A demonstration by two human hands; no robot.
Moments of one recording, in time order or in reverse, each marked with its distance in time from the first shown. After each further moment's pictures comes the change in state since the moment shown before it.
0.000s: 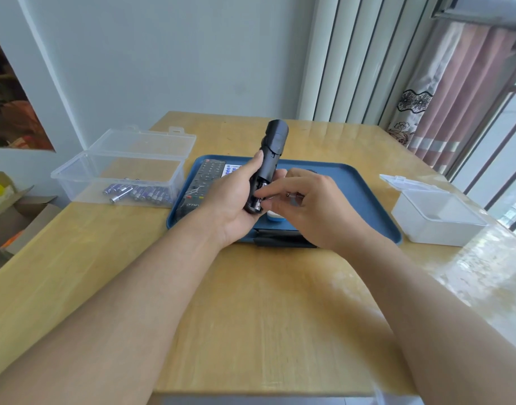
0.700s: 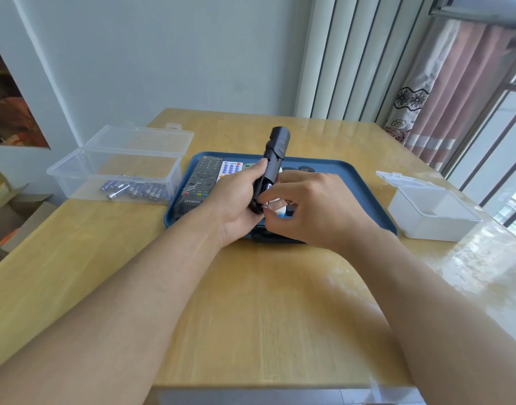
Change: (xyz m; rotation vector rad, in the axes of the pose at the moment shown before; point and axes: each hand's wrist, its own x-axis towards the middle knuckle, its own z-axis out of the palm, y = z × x) left_hand -0.007 -0.004 0.006 0.031 -0.015 -0.025; right_hand -0.002 0.000 -0.002 -0.465 0.057 -0.296
